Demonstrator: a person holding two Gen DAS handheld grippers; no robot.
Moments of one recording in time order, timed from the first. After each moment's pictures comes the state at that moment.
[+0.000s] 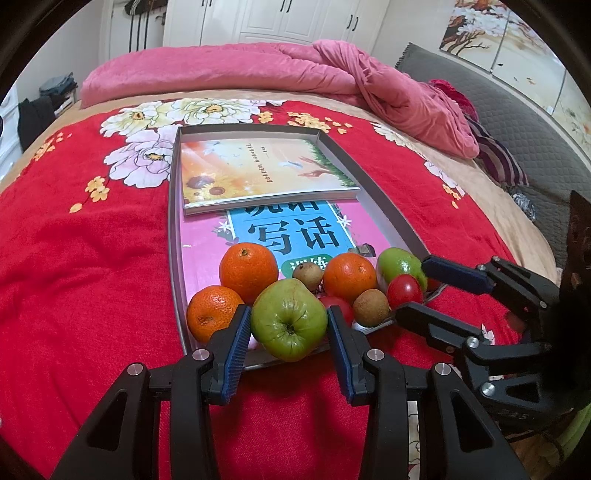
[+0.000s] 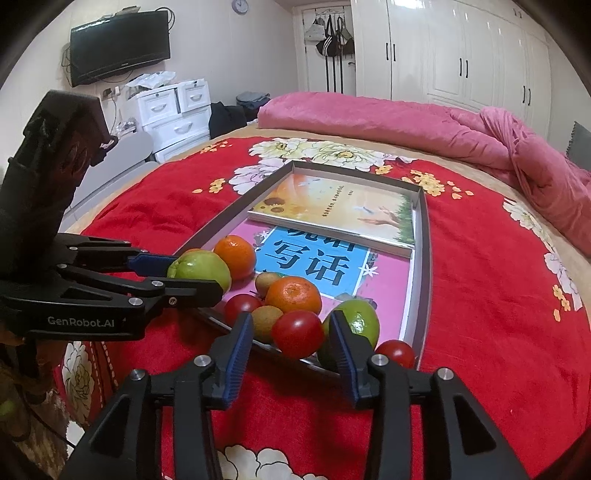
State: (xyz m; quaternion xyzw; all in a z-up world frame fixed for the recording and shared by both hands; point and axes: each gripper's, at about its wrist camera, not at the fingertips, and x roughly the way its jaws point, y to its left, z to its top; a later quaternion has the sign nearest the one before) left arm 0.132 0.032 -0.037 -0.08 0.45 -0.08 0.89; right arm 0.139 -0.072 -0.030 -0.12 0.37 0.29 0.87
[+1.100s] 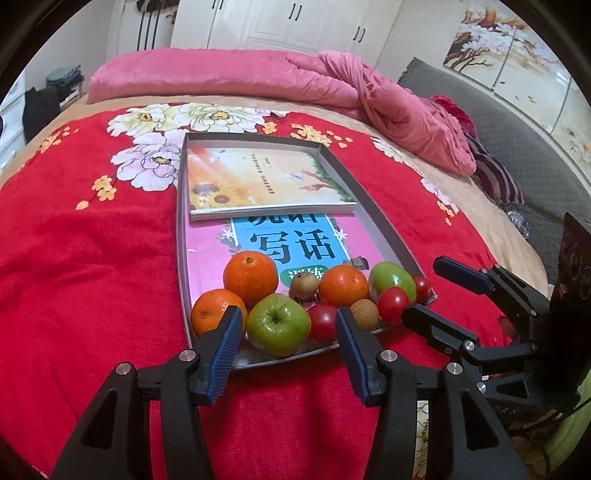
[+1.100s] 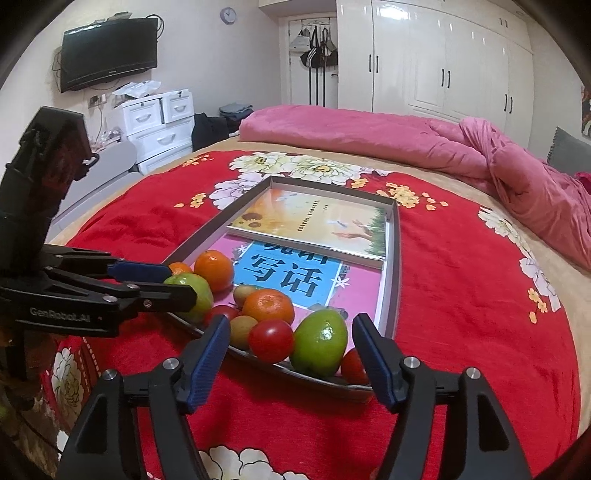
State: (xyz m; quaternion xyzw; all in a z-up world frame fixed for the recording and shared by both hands) left arm 0.125 0.040 -0.027 -0.11 0.43 -0.08 0.89; right arm 0.136 -0.082 -0.017 -0.13 0.35 0.26 0.89
